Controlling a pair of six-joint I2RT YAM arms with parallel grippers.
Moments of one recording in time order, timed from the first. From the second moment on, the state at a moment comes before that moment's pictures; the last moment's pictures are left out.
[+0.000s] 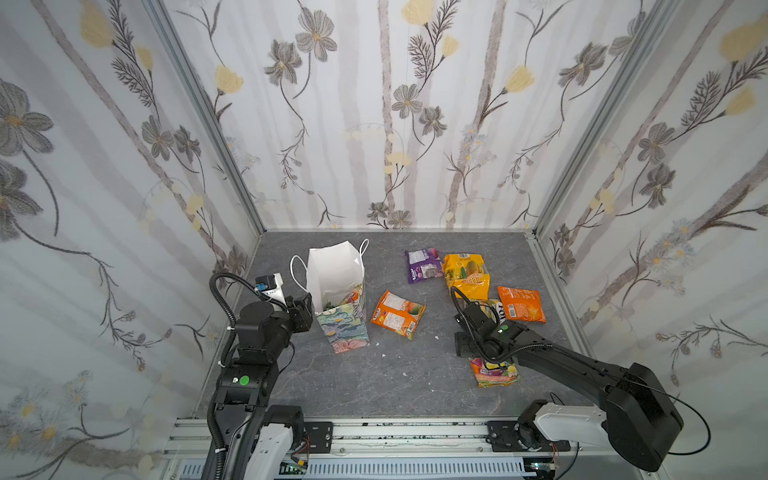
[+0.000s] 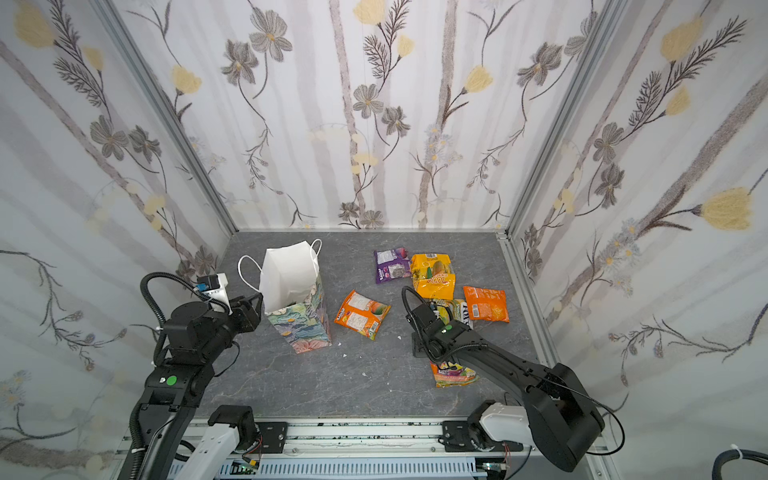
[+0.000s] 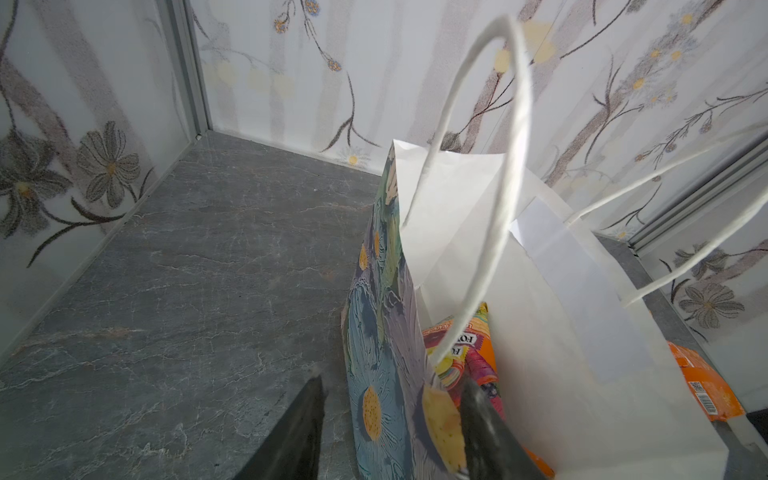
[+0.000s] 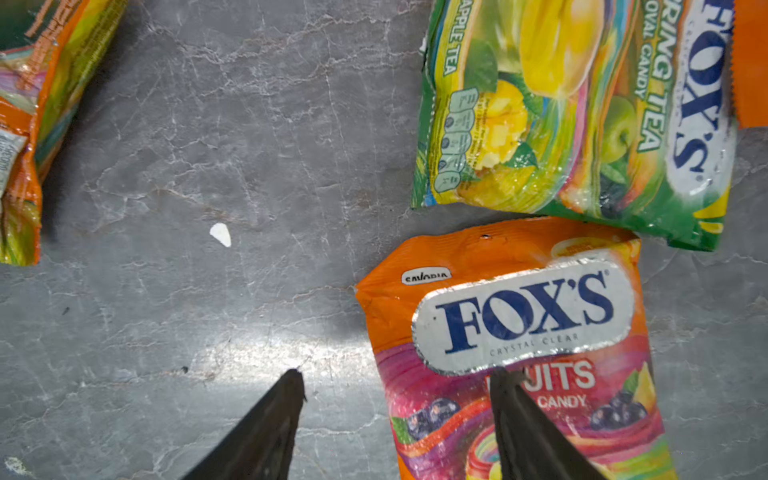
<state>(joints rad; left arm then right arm) -0.09 0.58 0.74 -0.51 0.08 -0.32 0.67 1.26 0.69 -0.65 0.24 0.59</state>
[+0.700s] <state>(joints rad) -0.09 0.60 0.73 -0.51 0.08 -0.32 0.65 1.24 0.56 -0.42 0.08 0.59</state>
